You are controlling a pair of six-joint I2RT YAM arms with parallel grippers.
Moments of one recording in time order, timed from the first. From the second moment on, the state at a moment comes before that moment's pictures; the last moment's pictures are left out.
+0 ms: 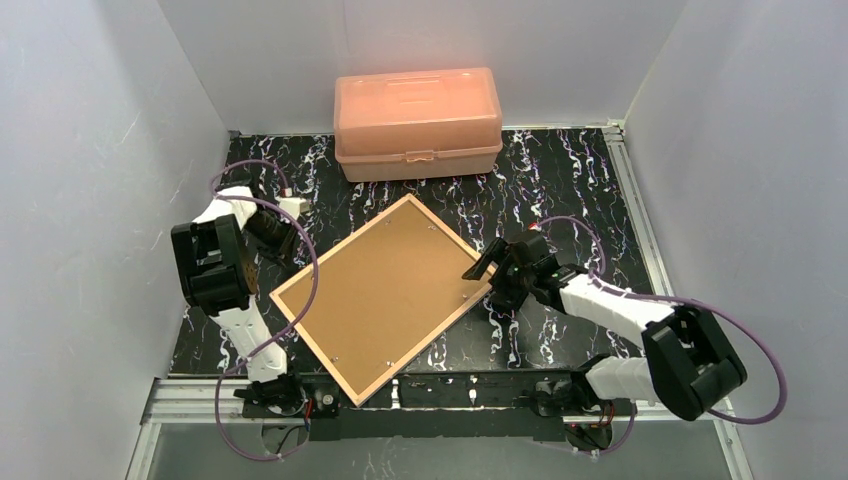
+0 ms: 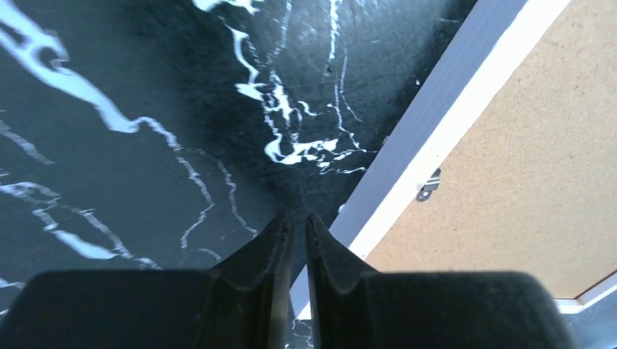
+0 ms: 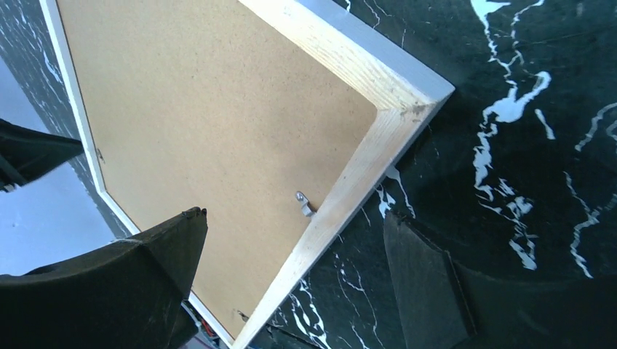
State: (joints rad) left arm 0.23 1.90 1.33 -0.99 0.28 0.64; right arm 0.58 1.24 0.56 -0.17 -0.11 1.10
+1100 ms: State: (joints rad) left arm -0.15 1.71 0.96 -1.00 0.46 0.60; right arm 0.28 1.75 0.98 0.00 -0.25 0.99
